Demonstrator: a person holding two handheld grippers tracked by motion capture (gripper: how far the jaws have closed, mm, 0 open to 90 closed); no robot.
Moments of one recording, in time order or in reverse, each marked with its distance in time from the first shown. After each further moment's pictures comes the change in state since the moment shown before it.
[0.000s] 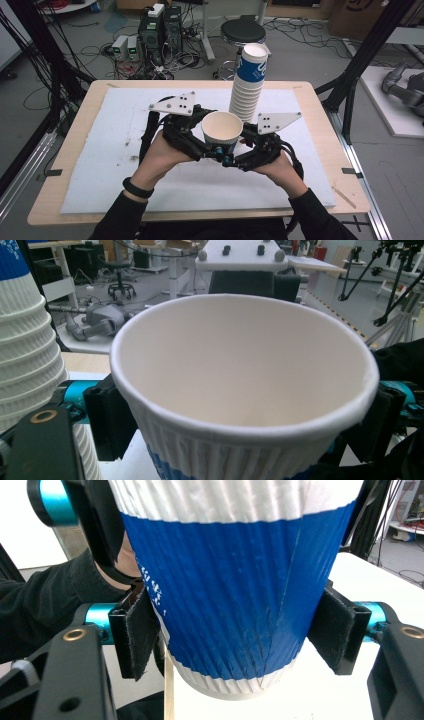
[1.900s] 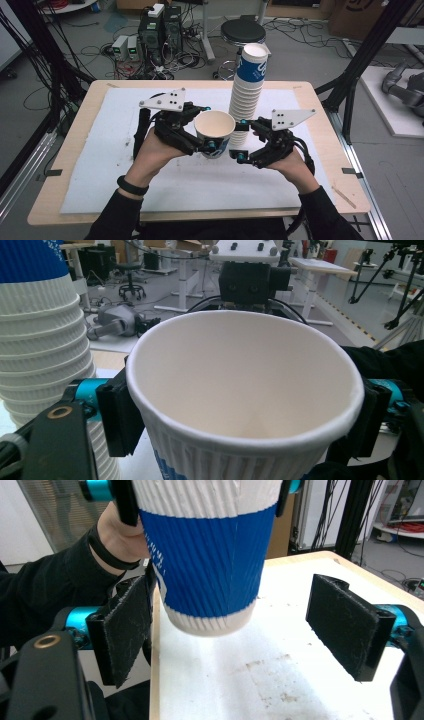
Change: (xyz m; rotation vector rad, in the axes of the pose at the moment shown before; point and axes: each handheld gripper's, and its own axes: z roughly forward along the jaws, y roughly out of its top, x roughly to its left) left arm 0.006 -0.002 -0.017 0.000 0.041 -0.006; right arm -0.013 -0.003 -0.028 0.003 -0.040 -0.016
